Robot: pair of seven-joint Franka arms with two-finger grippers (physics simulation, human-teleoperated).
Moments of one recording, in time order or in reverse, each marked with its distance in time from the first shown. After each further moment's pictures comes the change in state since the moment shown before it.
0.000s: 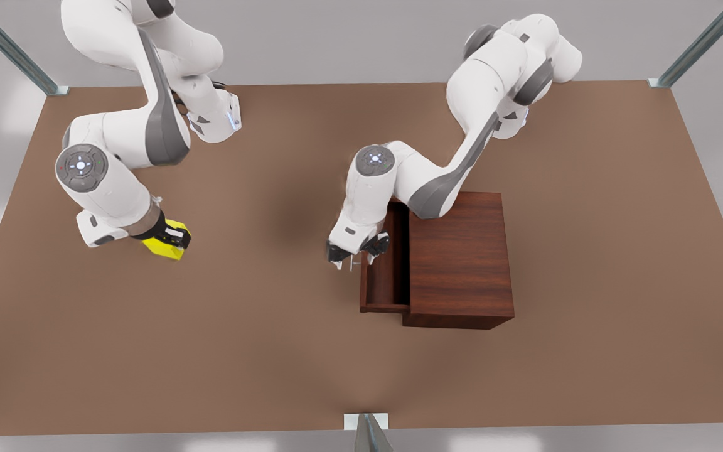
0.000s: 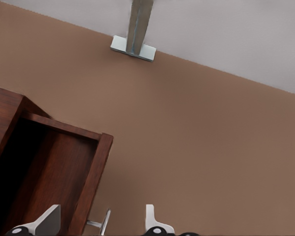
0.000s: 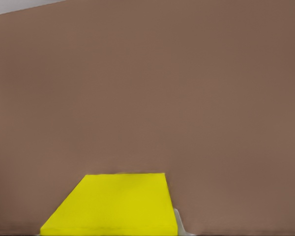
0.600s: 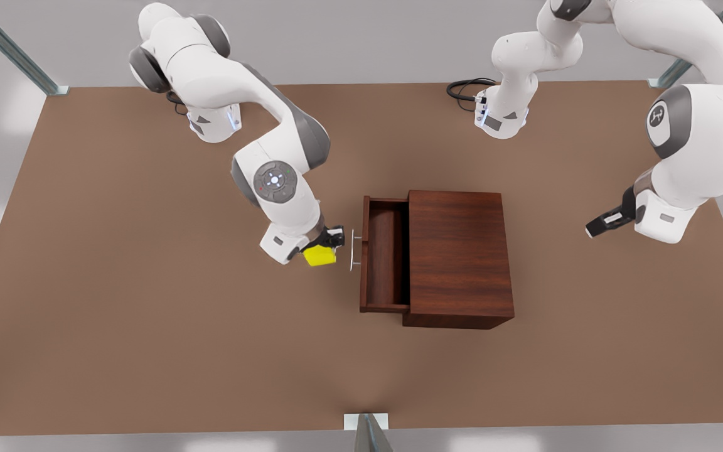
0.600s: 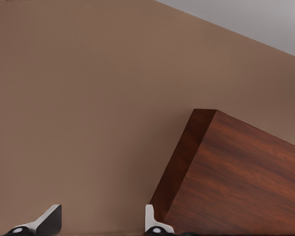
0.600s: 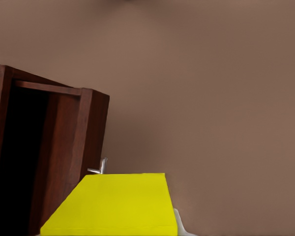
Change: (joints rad) left arm 0.644 -0.539 0.055 -0.404 -0.162 -0.479 0.655; right arm 0.359 0.446 0.082 0.495 0.107 0.063 0.052
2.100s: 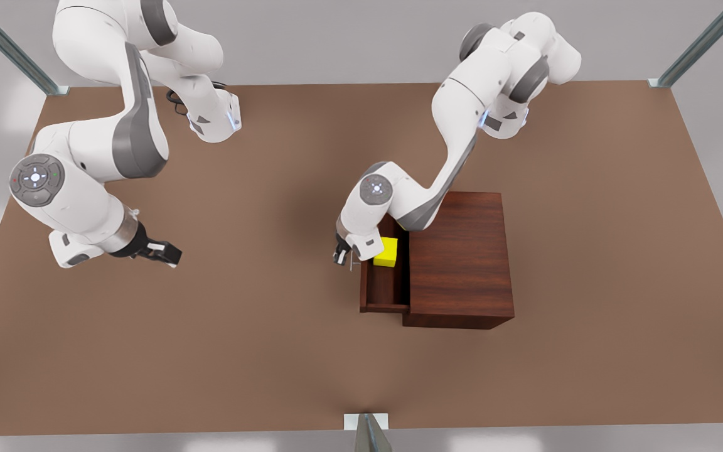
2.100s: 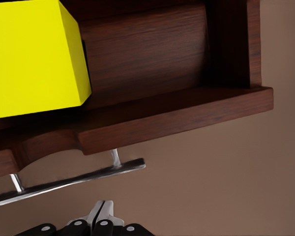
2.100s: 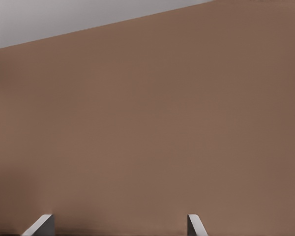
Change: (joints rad) left arm -0.766 0.568 0.004 0.093 -0.094 0.797 -1.657; right arm -0.430 -0.281 -0.043 -0.176 -0.069 -0.173 -0.144
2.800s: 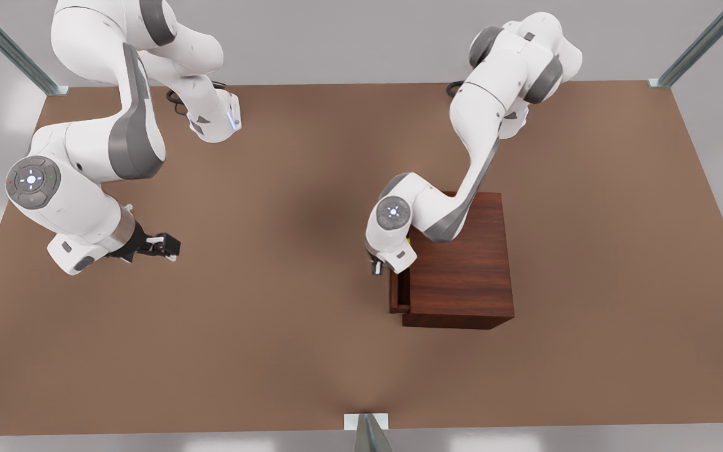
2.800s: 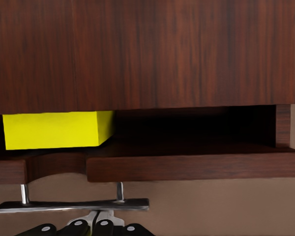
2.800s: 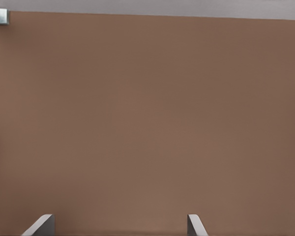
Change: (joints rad) left arm 0.094 -0.030 0.008 0.010 0.065 -0.292 -0.107; right arm -0.009 0.000 0.000 0.000 0.000 -0.013 -0.246
